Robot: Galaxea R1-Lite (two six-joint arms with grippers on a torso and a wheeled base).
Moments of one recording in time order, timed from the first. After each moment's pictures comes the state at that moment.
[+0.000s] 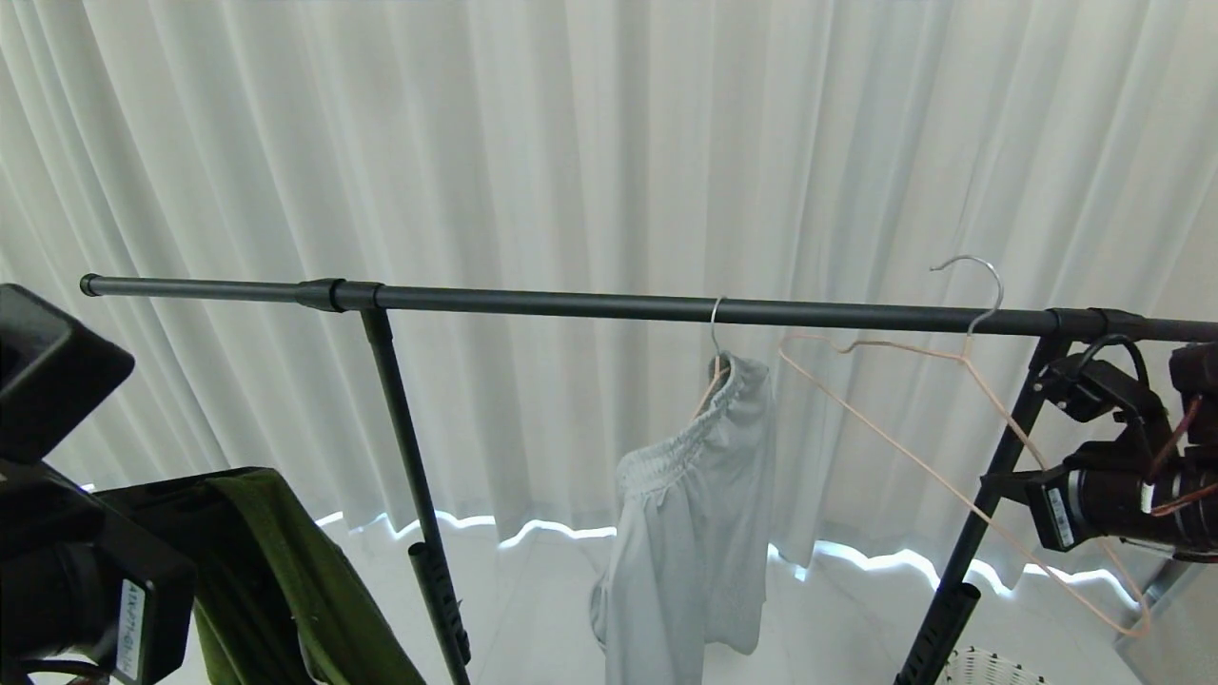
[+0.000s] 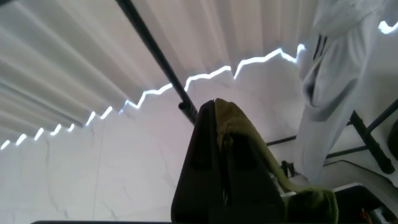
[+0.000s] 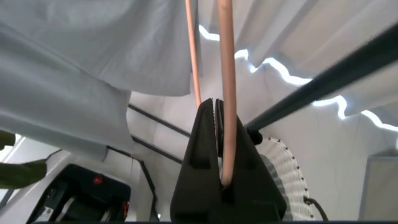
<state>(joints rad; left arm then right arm) -0.73 1.01 -0.81 0.30 0.46 0.09 0.14 1.45 -0.66 -0.15 0.21 -0.17</state>
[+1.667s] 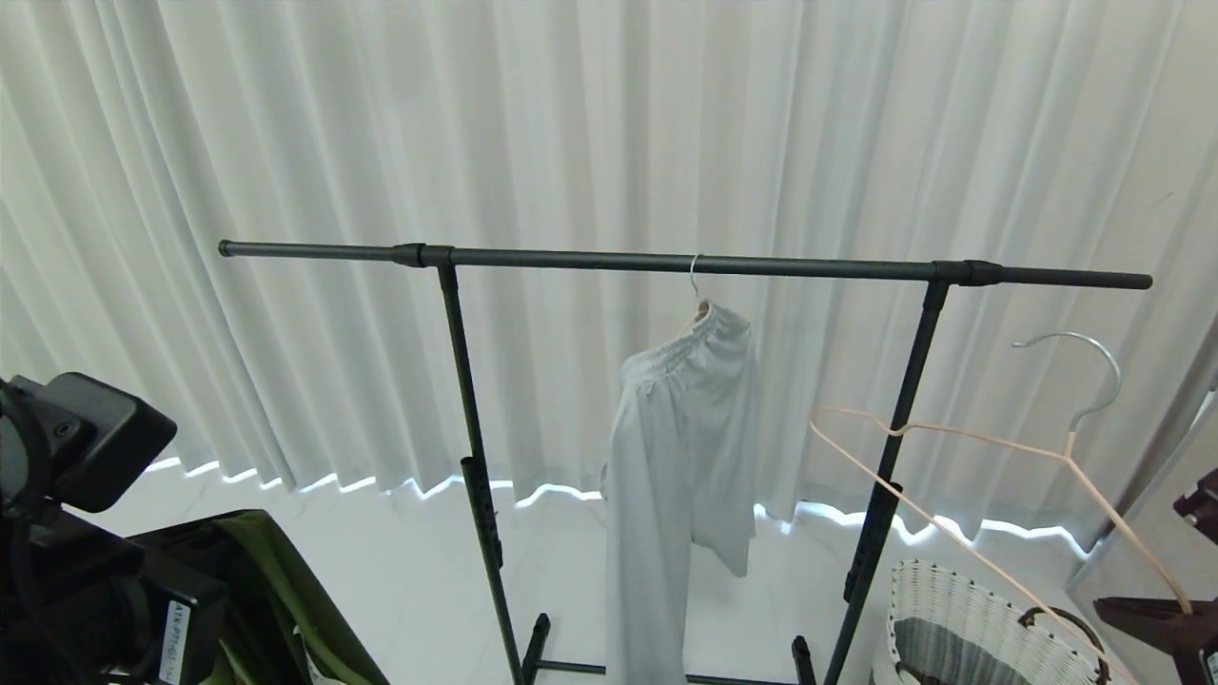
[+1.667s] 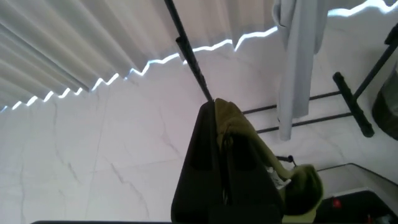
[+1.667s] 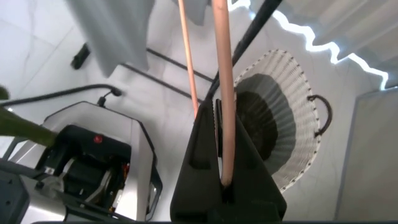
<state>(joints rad) -0.56 1.01 -0.62 0.14 0.40 0.10 0.19 1.02 -0.47 0.14 0.12 -0.17</state>
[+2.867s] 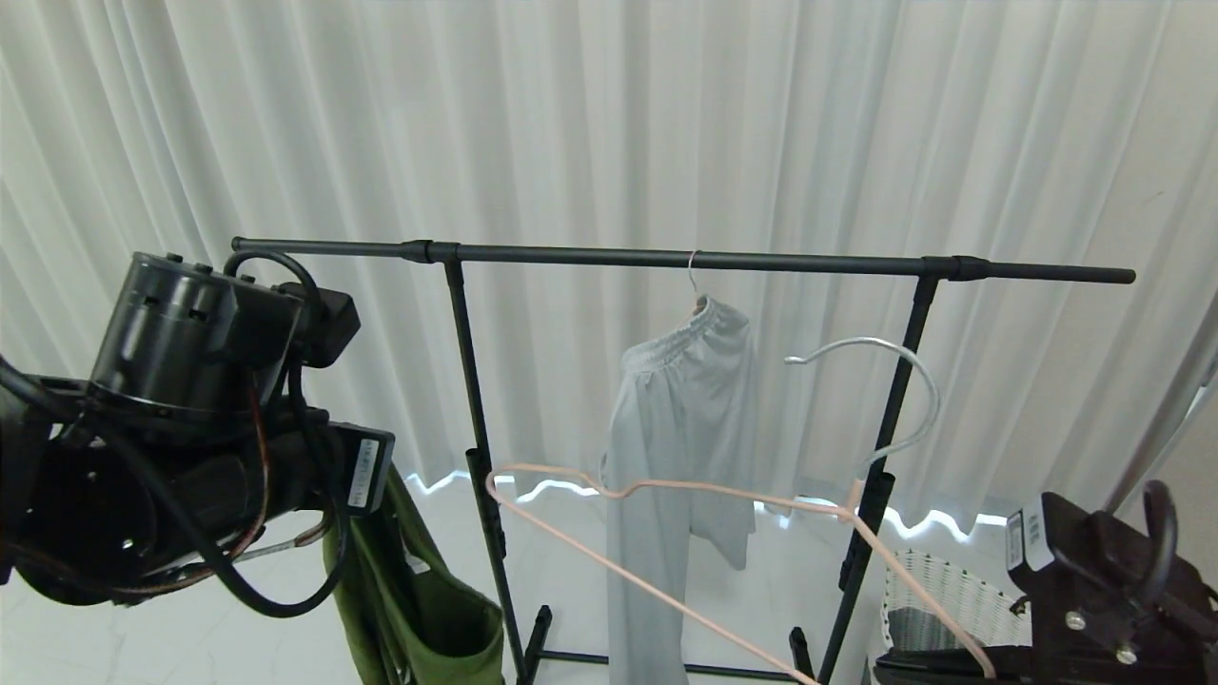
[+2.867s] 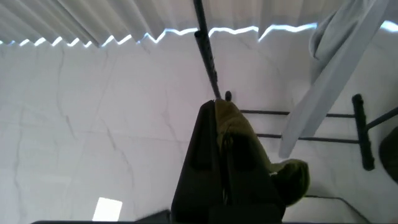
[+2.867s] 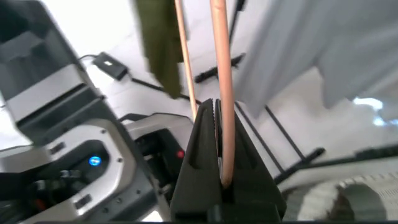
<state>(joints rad) -0.48 1.42 -0.90 0.16 0.48 -0.06 0.95 1.21 -0.52 -0.13 0.13 0.04</state>
